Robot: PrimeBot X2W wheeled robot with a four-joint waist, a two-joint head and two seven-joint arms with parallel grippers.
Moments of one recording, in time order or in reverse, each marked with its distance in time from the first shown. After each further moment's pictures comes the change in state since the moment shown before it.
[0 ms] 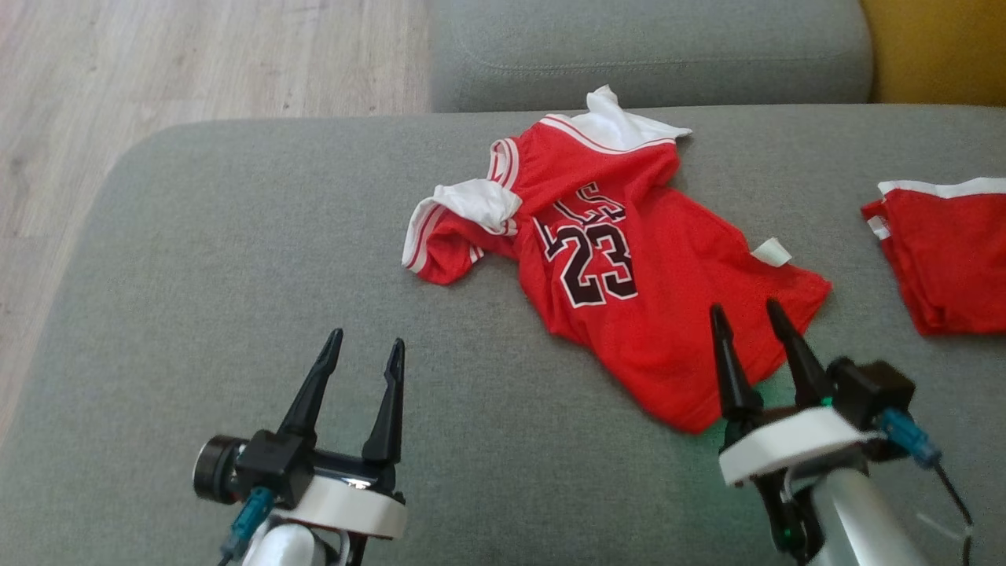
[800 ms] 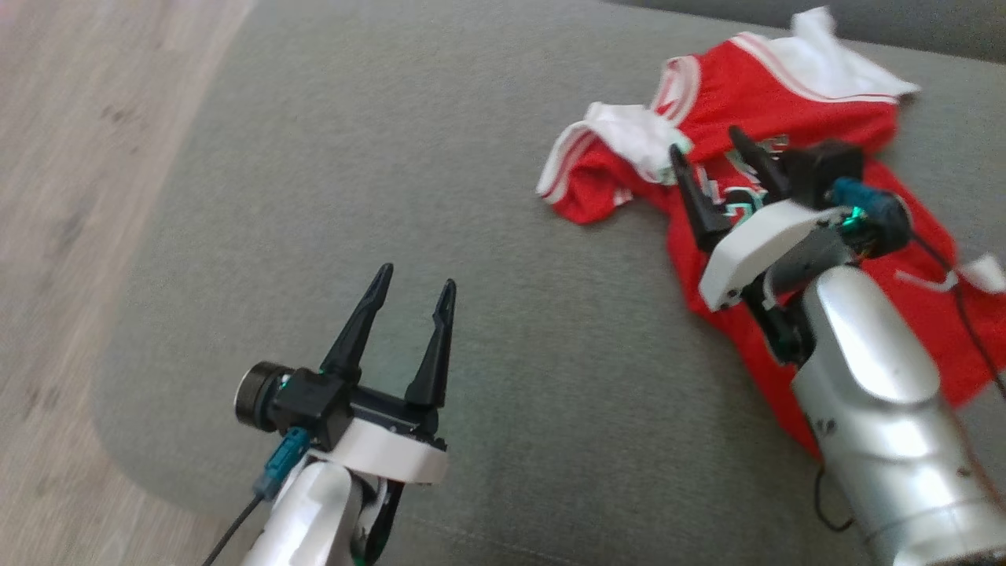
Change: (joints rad) left arm -0.144 -0.002 -0.119 0.011 -0.054 0.003 0.000; right arm -0.435 -0.039 0.102 0.181 -0.069 0.000 0.263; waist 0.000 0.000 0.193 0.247
